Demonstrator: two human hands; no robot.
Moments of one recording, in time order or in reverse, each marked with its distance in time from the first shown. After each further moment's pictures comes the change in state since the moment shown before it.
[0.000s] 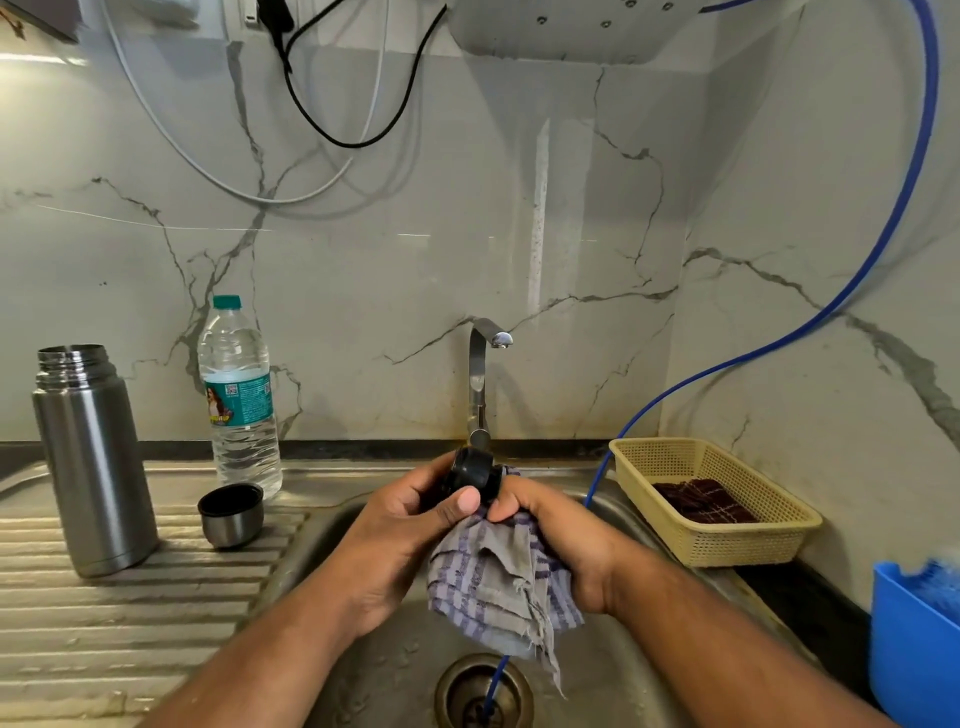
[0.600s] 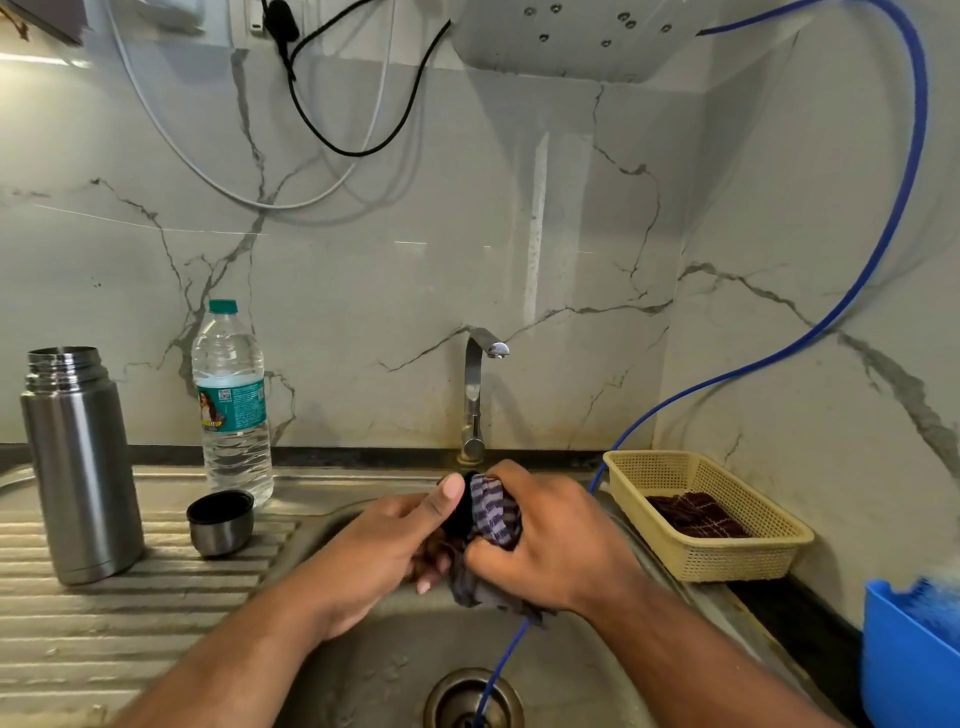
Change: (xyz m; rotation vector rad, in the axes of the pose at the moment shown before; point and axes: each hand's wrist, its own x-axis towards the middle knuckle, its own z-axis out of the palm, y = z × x) left_hand 0.000 0.011 -0.005 0.257 -0.058 -0.074; right_hand -0.007 -0.003 -0.001 -1.330 0.475 -0.736
